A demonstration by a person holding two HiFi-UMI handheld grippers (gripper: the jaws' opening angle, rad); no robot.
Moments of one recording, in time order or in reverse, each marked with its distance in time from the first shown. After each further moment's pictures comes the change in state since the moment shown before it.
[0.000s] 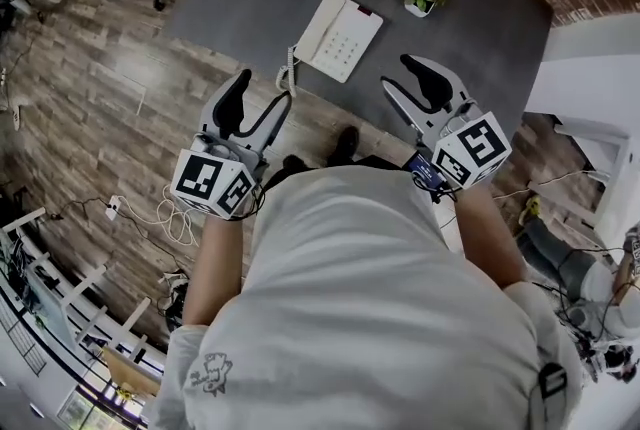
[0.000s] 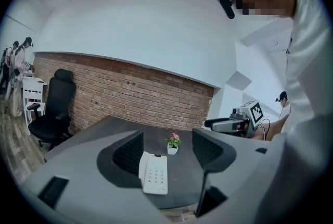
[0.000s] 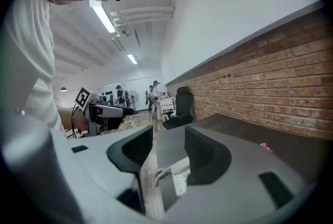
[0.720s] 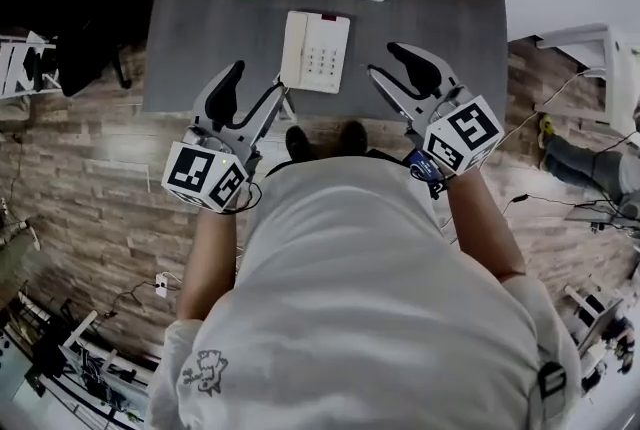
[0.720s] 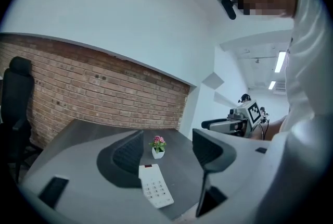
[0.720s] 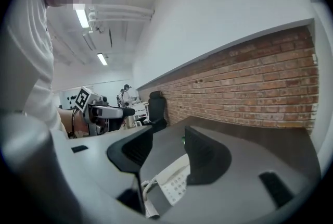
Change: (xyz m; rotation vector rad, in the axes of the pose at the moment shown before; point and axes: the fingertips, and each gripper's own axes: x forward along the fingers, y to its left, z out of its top) left arm 0.076 0.036 0.036 0.074 0.064 -0.381; right arm 0.015 -0.018 0.014 0.082 -0.053 -0.350
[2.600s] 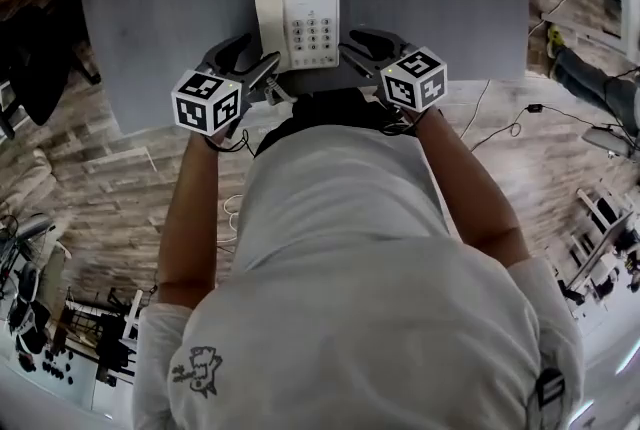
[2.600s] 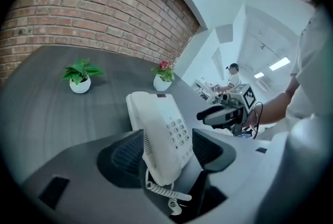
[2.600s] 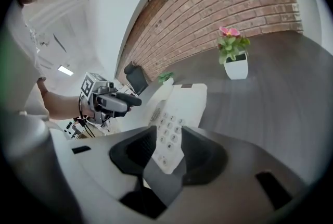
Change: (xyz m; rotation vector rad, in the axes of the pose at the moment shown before) left arm 0.121 0.107 -0.240 -0.152 0.661 -0.286; right arm 0.096 -0.060 -0.272 0.497 0.400 -0.086
